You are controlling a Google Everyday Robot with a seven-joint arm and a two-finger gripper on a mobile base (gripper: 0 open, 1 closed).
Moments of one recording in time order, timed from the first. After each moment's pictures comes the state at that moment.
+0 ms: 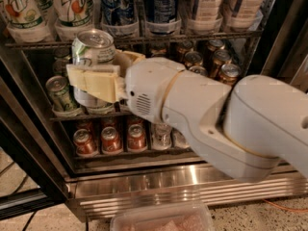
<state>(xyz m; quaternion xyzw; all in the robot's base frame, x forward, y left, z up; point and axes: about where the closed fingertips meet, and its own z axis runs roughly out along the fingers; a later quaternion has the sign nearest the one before) 0.447 0.083 1.026 -0.29 0.64 0.35 0.62</state>
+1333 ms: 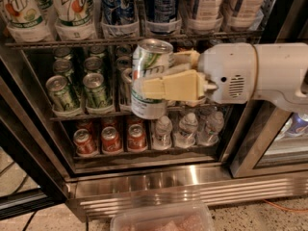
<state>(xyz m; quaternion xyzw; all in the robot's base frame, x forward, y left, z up) 0.425 -0.009 1.017 -0.43 0.62 0.44 0.49</state>
